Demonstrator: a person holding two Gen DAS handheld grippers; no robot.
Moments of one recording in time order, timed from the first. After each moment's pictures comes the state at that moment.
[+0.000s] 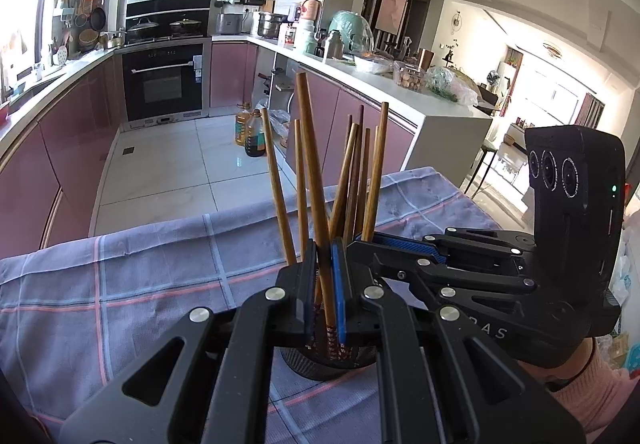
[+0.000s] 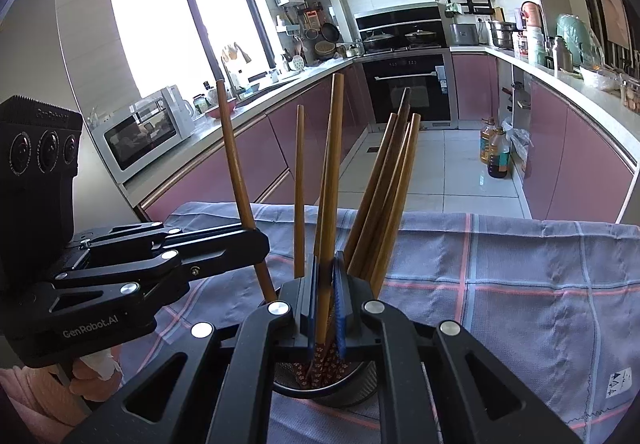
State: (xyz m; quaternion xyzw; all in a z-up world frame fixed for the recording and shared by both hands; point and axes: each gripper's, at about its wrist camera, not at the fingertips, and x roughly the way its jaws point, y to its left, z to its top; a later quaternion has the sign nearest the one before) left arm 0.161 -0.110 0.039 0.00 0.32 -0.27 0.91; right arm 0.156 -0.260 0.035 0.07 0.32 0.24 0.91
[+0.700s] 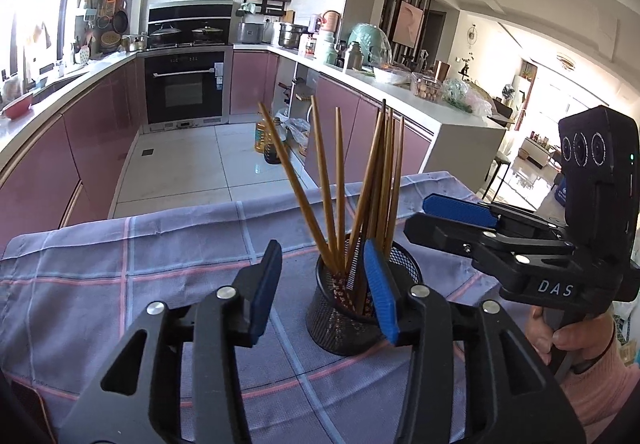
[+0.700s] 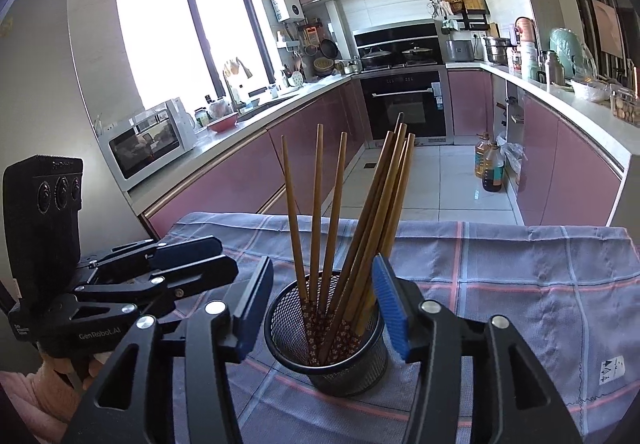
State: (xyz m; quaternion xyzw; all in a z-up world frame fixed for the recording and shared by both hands) left arm 0.132 -0.064 0.021 -0.01 0.29 -0.23 0.93; right arm 0.126 -0.264 0.048 0.07 0.29 0.23 0.93
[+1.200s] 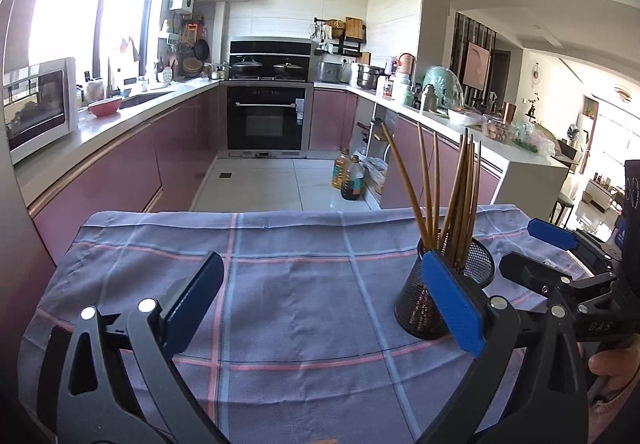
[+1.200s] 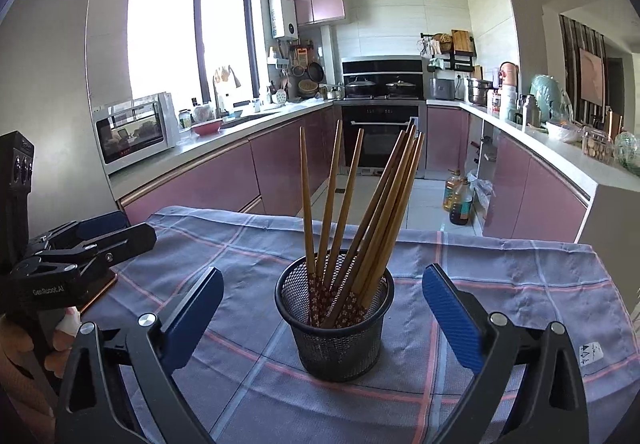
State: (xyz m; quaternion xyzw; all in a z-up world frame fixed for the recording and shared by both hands) left arm 0.069 0.002 0.015 -0.02 0.23 -0.09 0.97; right arm 0.074 -0.237 0.035 0.01 0.23 0.17 0.96
